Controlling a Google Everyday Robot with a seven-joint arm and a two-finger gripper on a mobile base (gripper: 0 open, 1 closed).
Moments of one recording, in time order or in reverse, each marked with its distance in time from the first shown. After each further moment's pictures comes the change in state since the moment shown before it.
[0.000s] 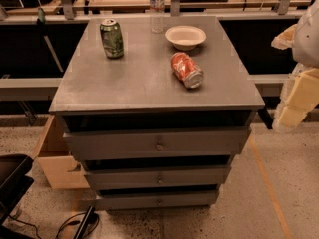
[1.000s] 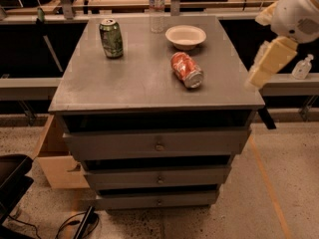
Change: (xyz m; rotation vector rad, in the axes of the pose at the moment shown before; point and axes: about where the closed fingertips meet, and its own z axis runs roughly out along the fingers) arm -0.031 -0.085 0.024 0.064 -0.183 0.049
